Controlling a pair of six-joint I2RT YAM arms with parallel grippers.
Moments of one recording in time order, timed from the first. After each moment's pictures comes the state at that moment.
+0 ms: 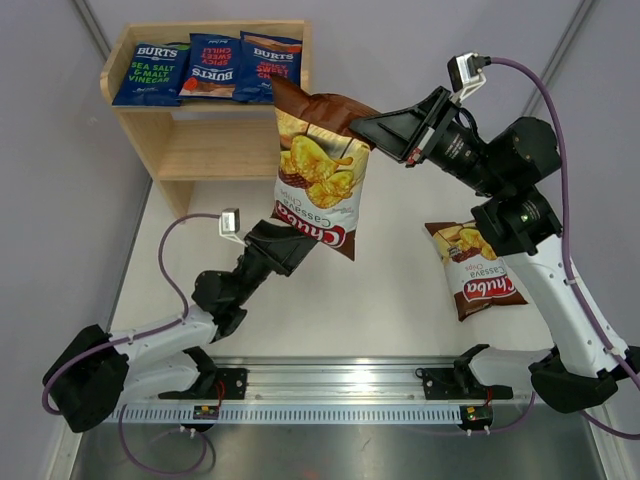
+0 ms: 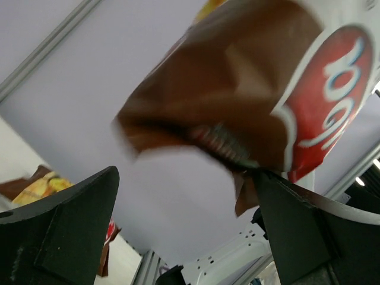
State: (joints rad) left arm -0.77 1.05 0.33 1.26 0.09 -1.09; right arm 0.56 1.24 1.70 -0.02 -0.51 1.15
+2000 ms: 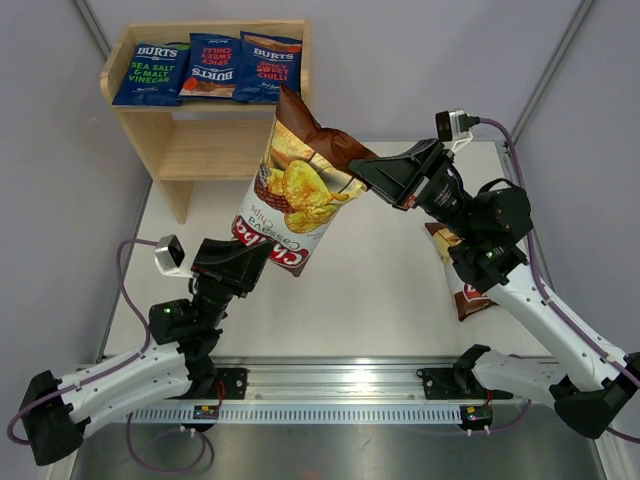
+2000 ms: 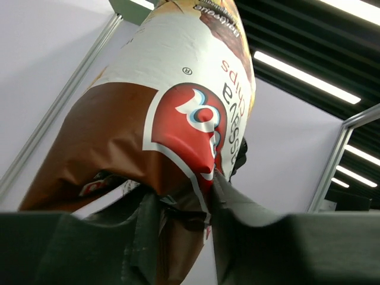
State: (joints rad) left arm -0.91 0.67 0.34 1.22 -0.04 -0.79; right arm 0.68 1.07 1.20 0.53 -0.40 1.31
